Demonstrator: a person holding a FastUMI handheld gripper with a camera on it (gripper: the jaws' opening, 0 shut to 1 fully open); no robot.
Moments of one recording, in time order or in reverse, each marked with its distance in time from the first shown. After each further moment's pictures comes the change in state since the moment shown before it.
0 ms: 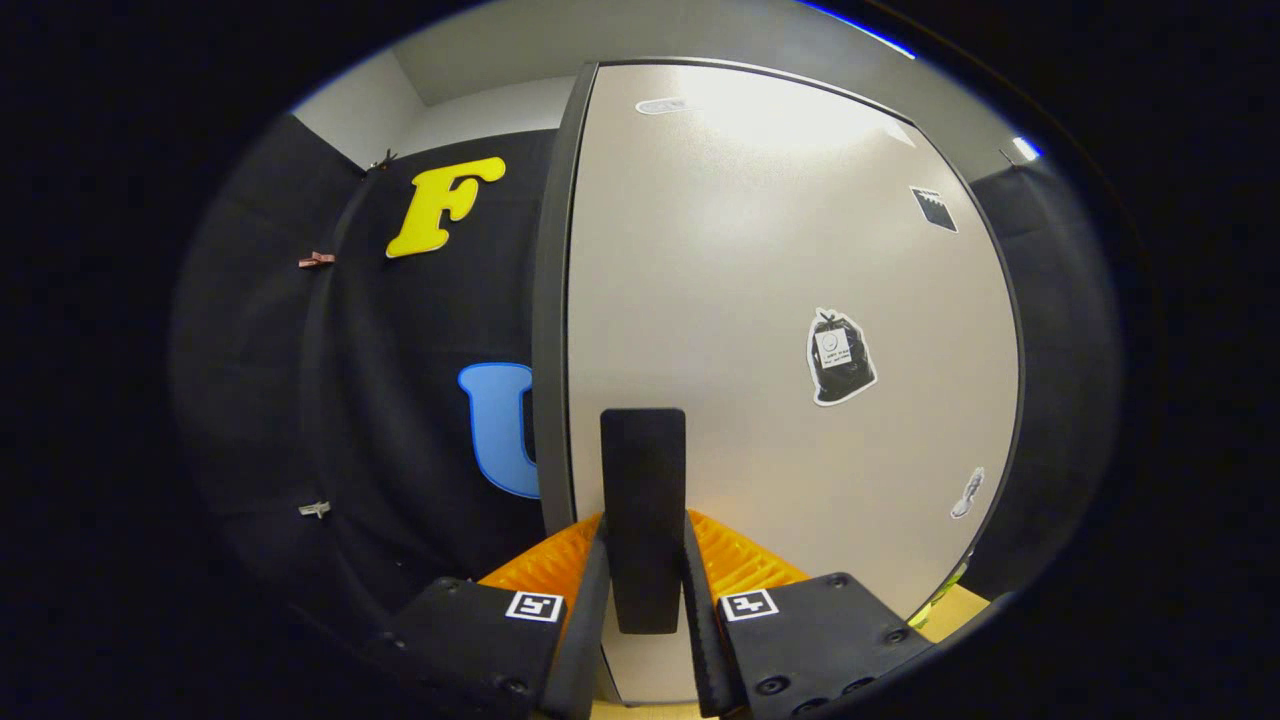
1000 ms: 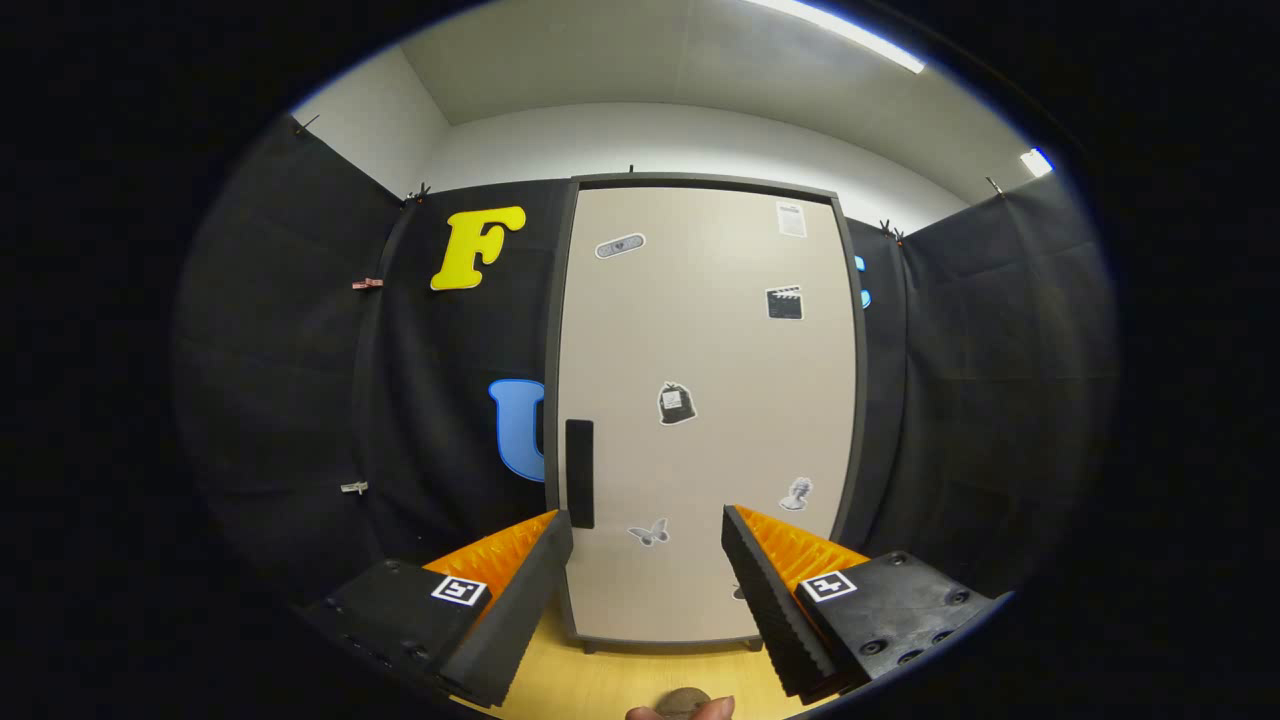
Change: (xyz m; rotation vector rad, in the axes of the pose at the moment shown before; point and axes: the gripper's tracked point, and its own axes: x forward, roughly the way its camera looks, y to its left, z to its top) arm -0.183 -0.068 0.057 -0.031 -0.034 0.073
